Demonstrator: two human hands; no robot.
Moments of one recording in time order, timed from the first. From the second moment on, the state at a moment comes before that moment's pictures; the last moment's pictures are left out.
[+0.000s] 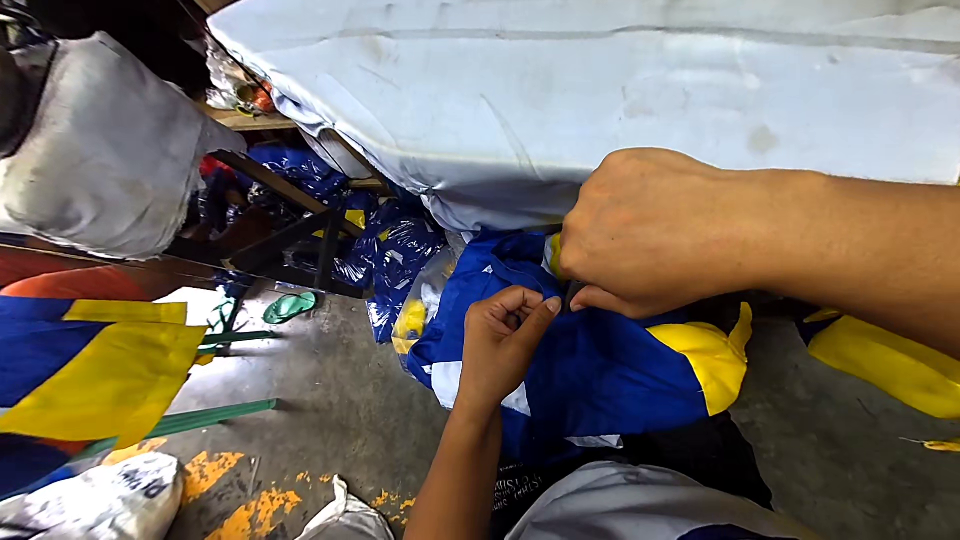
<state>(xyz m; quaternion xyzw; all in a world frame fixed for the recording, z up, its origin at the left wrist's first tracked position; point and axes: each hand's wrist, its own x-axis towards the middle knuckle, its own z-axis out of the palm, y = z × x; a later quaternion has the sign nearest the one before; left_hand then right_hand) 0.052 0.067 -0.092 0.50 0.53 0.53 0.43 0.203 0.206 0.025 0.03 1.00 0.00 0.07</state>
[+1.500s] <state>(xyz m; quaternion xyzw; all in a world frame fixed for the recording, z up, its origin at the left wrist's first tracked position) 0.067 0.053 -0.119 0.31 0.50 0.67 0.45 0.207 0.137 -0.118 0.31 0.70 -0.51 -0.40</state>
